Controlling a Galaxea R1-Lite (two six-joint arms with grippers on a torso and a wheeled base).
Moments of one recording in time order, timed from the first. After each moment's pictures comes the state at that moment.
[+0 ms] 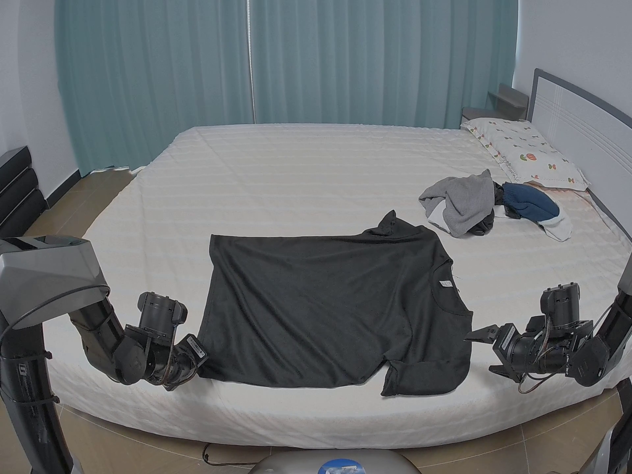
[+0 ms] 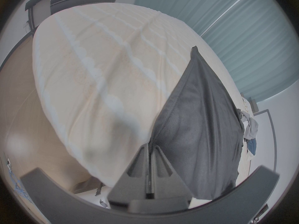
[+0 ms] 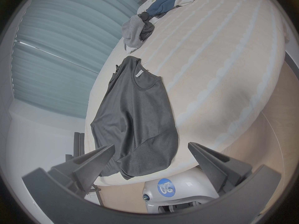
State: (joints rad) left arm -0.22 2.18 -0.59 -0.63 0.04 -0.96; right arm 0.14 1.93 -0.31 -0.88 0.22 0.89
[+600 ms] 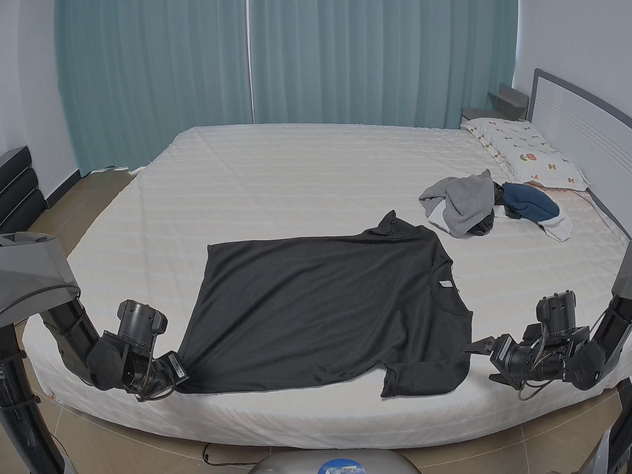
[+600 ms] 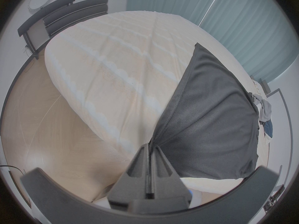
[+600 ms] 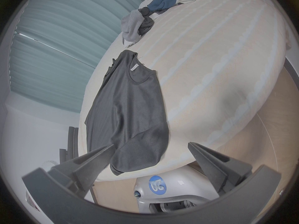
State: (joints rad) left arm -0.17 2.06 -0.48 -0.50 0.11 -0.77; right arm 0.14 1.98 -0.30 -0.88 0.22 0.83
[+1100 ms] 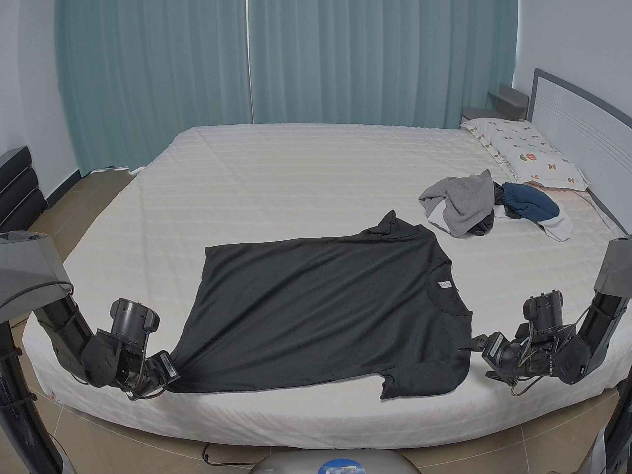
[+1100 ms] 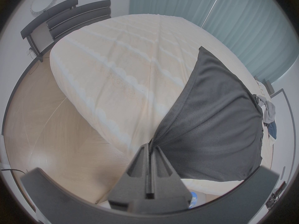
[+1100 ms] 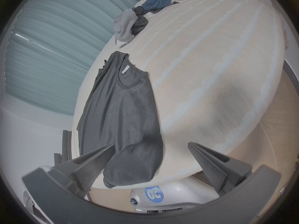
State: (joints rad) left arm -0.13 2.05 -0.48 -0.48 0.14 -0.74; right arm 0.14 2.10 -0.39 -0.88 0.16 0.84
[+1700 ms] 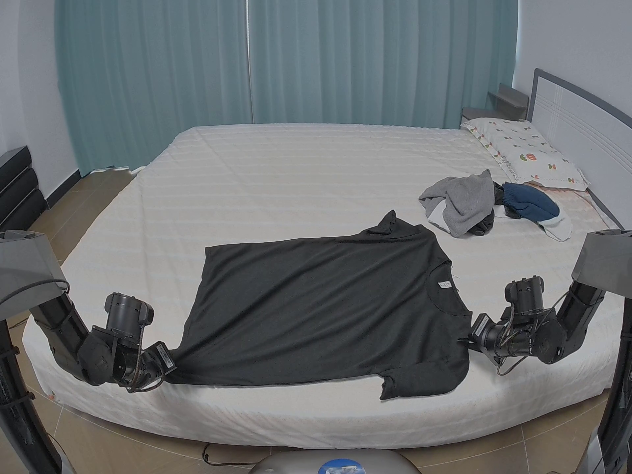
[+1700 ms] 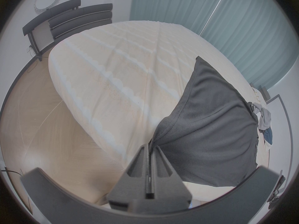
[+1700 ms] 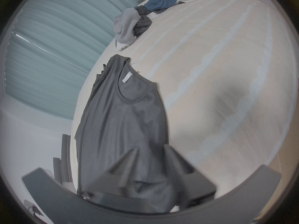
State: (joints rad) left arm -0.11 2.04 -0.48 -0.56 0.14 -0.74; right arm 0.12 2.23 -0.64 -0.82 0.14 0.84
